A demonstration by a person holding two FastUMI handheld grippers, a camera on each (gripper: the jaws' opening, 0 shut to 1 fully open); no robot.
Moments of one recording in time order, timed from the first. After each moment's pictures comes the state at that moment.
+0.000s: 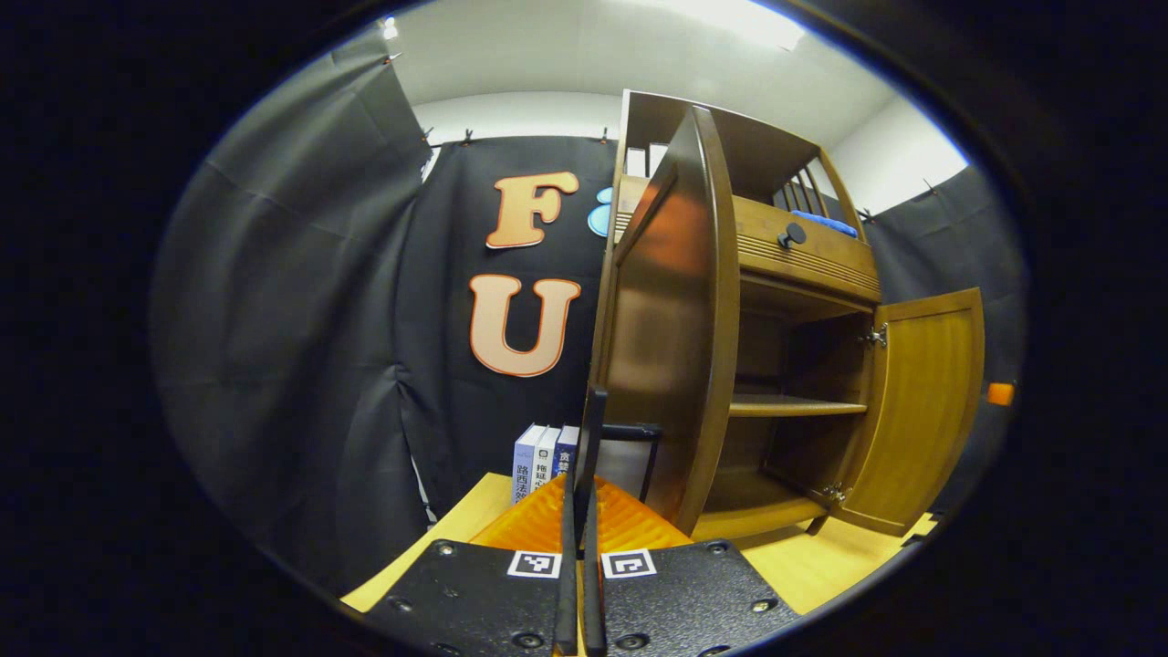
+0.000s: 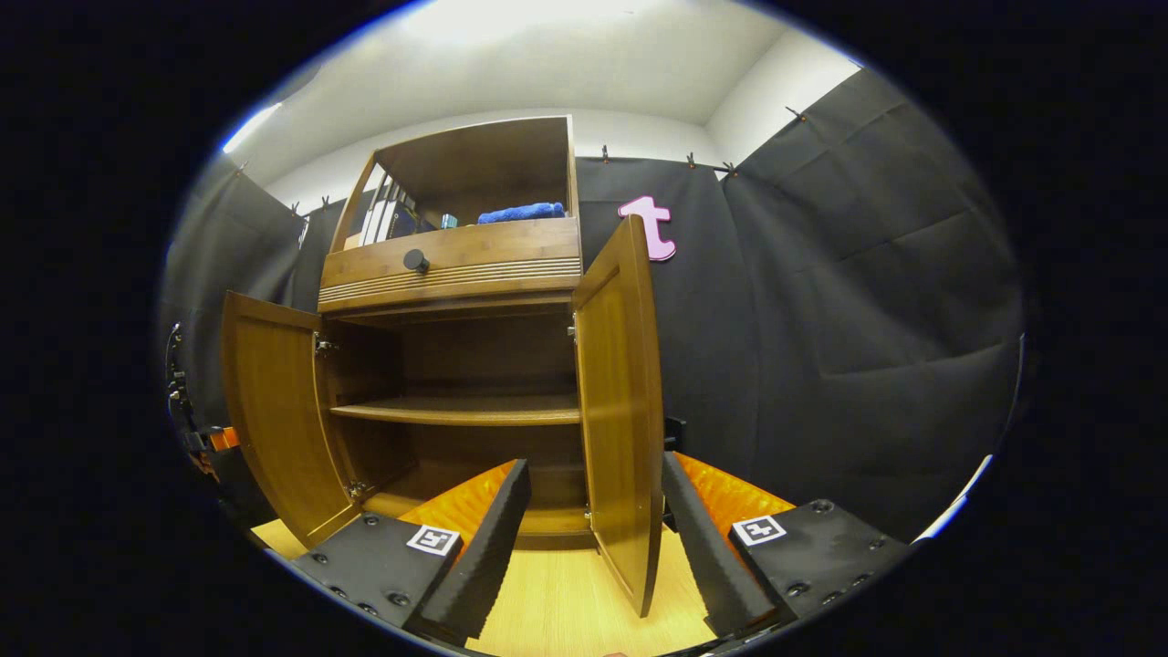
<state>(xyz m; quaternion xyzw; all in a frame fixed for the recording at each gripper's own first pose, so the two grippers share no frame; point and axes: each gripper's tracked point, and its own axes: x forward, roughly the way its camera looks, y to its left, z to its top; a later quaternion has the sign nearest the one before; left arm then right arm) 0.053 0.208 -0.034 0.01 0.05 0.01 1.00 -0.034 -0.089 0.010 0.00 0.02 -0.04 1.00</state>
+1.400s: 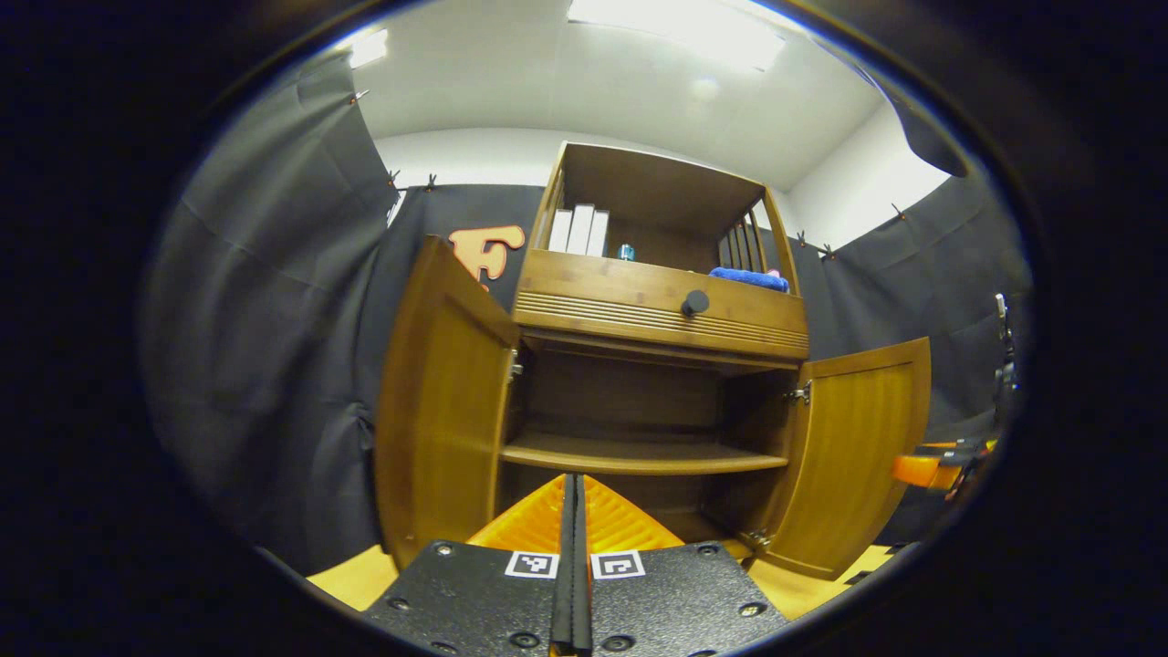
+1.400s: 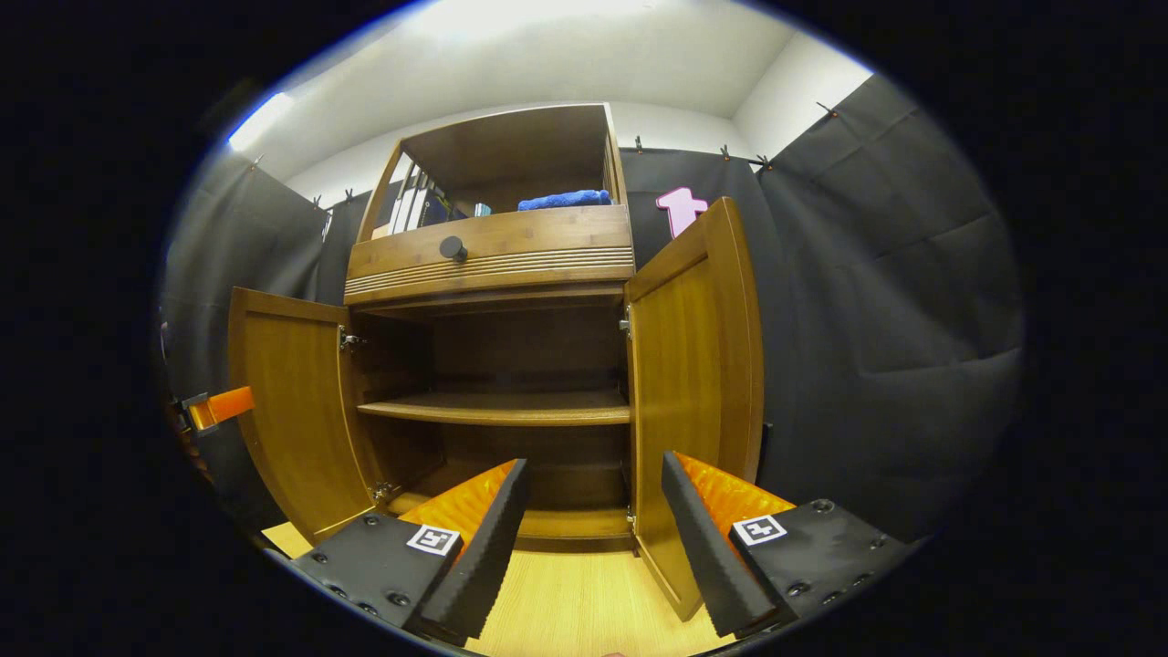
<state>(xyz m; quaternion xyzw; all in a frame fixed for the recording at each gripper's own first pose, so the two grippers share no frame) 0.035 0.056 0.043 0.00 -0.01 0.00 1.00 -0.013 -0.030 0.005 -0.01 0.02 0.01 1.00</state>
